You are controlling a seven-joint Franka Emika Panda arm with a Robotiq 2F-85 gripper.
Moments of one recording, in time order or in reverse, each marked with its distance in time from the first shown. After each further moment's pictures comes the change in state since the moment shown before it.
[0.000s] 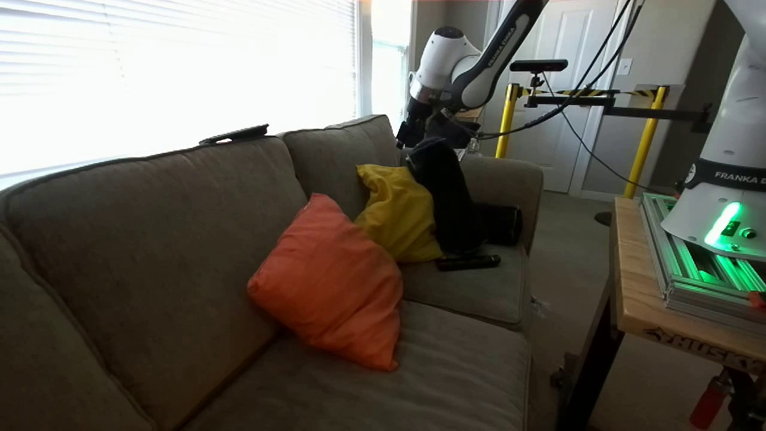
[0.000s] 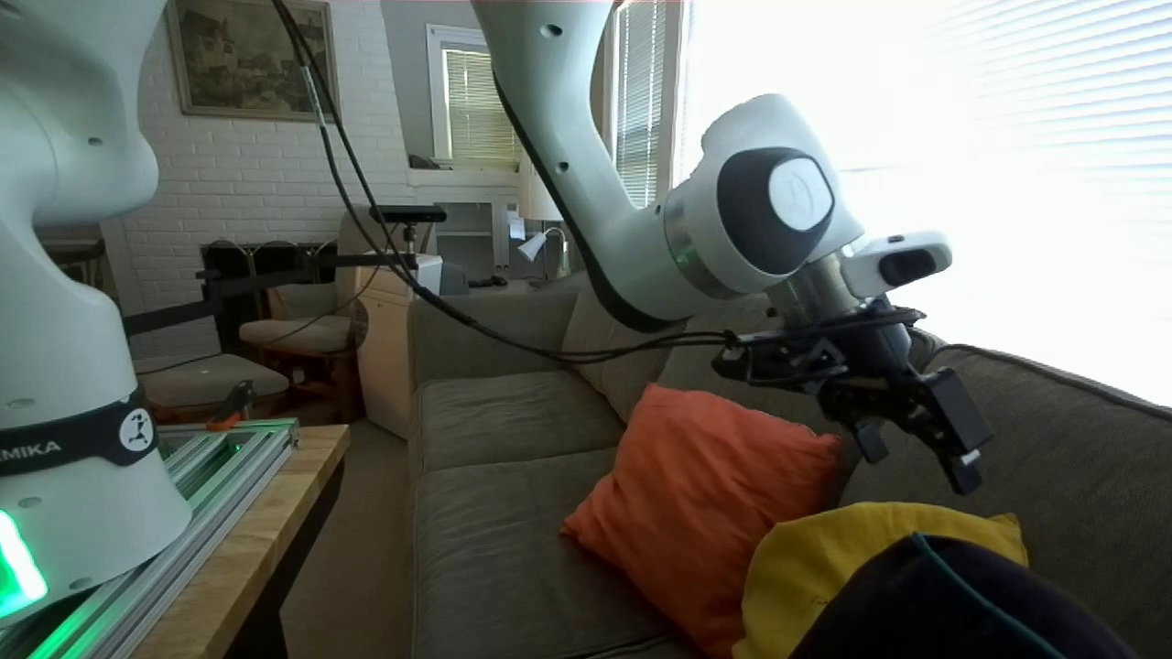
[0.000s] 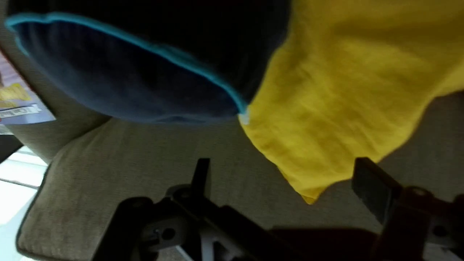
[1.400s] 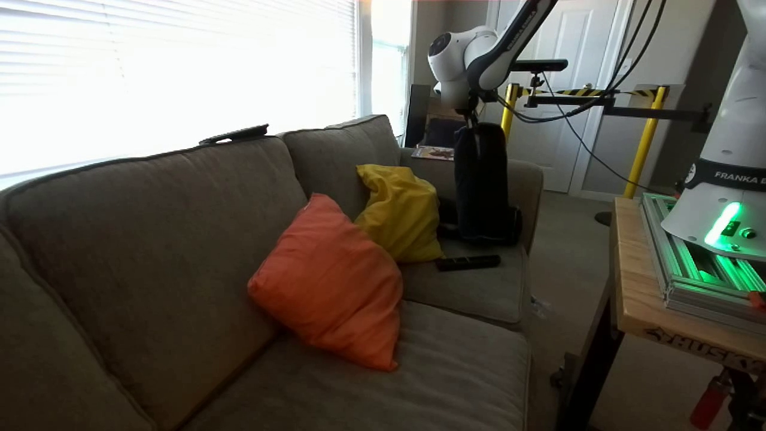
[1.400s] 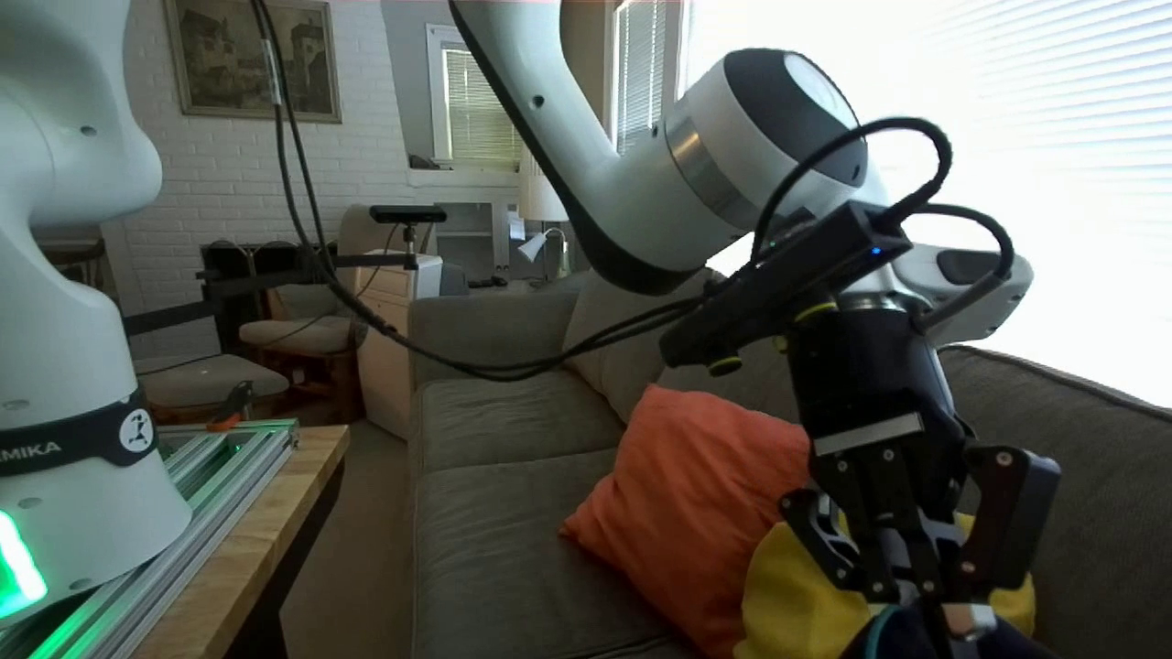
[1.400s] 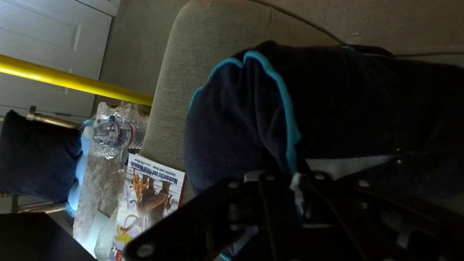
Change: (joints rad) arm -0.042 -0.104 -0.020 -0.023 -0.217 -0.817 -0.344
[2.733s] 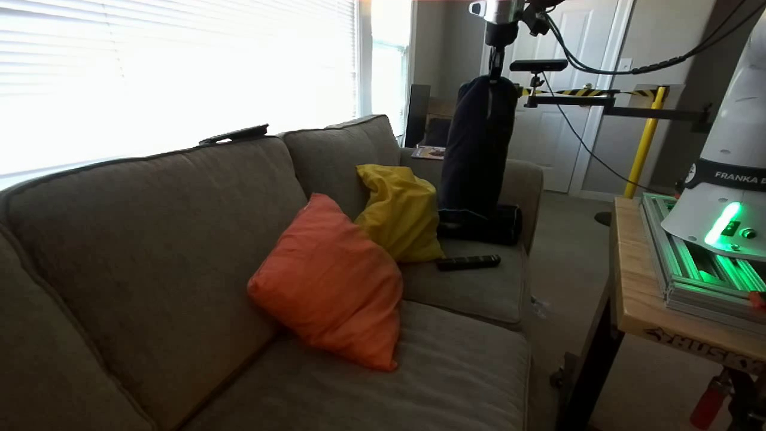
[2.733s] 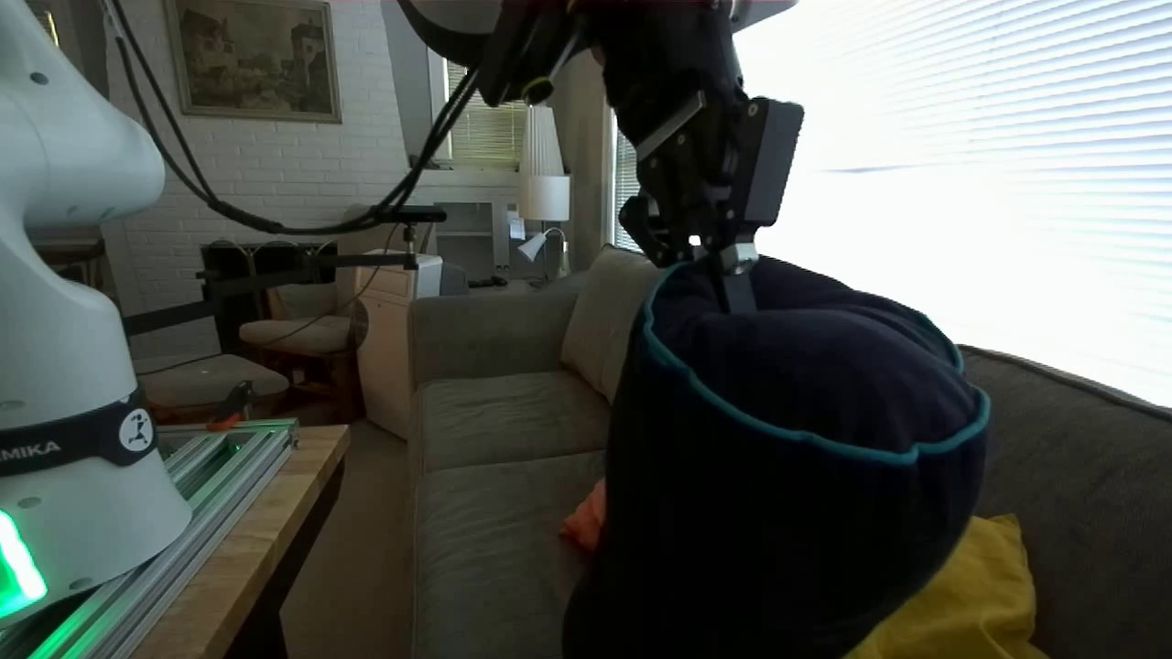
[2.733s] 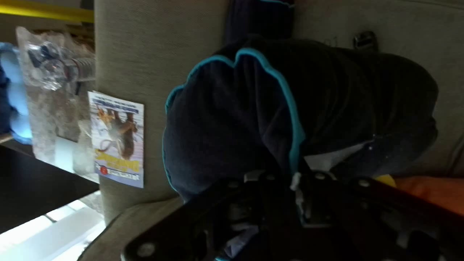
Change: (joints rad) arm -0.051 -0.665 0.074 -0.466 0.369 0.205 -0.308
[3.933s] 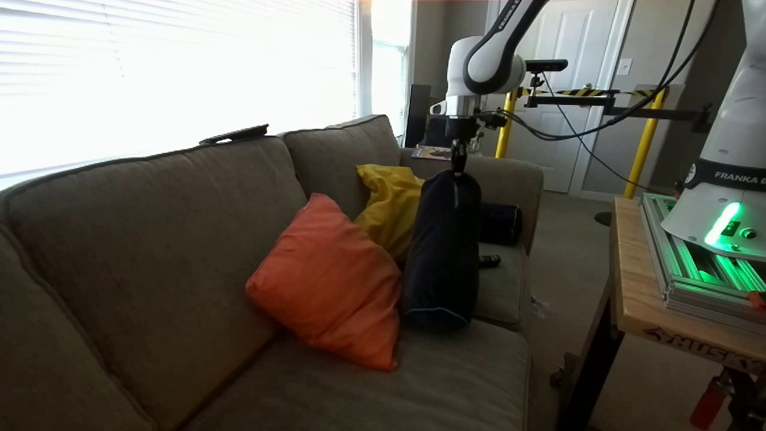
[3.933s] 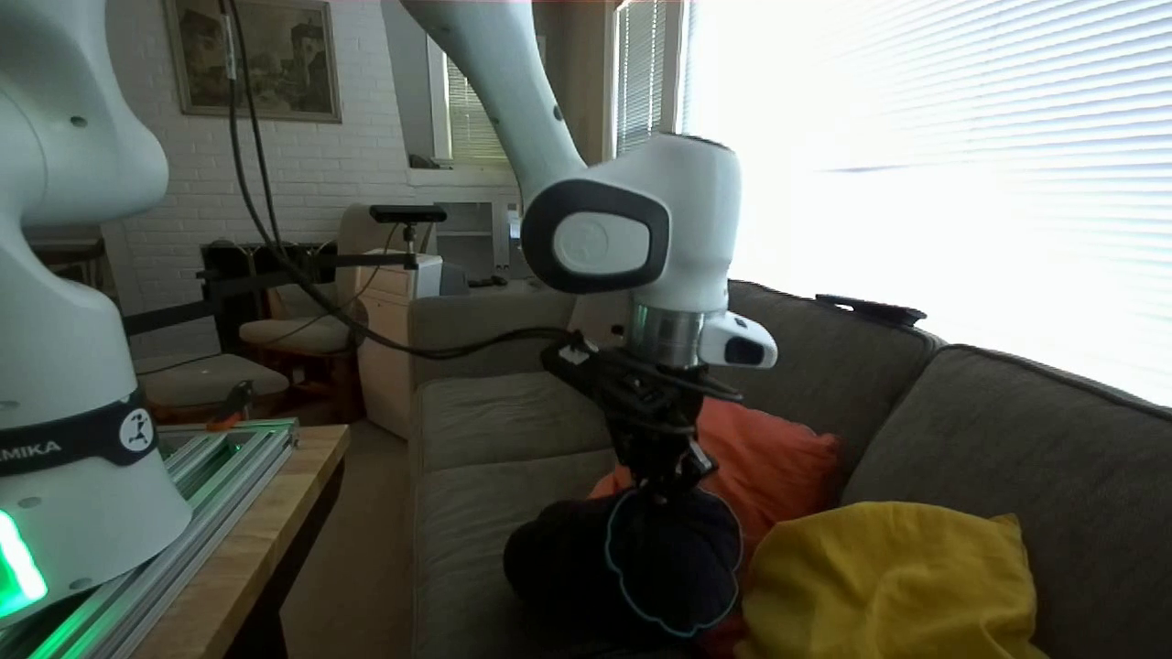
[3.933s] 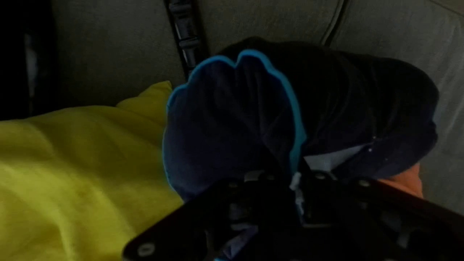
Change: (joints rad) arm -0.040 0.550 0.196 0.080 0.593 0.273 -0.397
